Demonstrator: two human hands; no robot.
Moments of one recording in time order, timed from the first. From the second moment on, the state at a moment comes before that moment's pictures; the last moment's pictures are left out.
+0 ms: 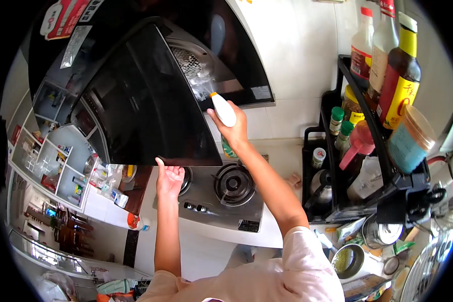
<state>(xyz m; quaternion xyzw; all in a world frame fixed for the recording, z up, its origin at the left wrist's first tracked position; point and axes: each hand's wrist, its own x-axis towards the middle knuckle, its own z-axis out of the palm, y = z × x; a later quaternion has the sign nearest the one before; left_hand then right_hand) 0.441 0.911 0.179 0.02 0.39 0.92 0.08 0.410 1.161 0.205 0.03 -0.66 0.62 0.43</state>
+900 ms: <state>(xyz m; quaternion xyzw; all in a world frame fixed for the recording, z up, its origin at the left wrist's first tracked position) 0.470 0.685 -0.004 0.45 0.68 0.54 0.21 0.553 0.853 0.048 -0.21 -0.72 0.57 0.32</state>
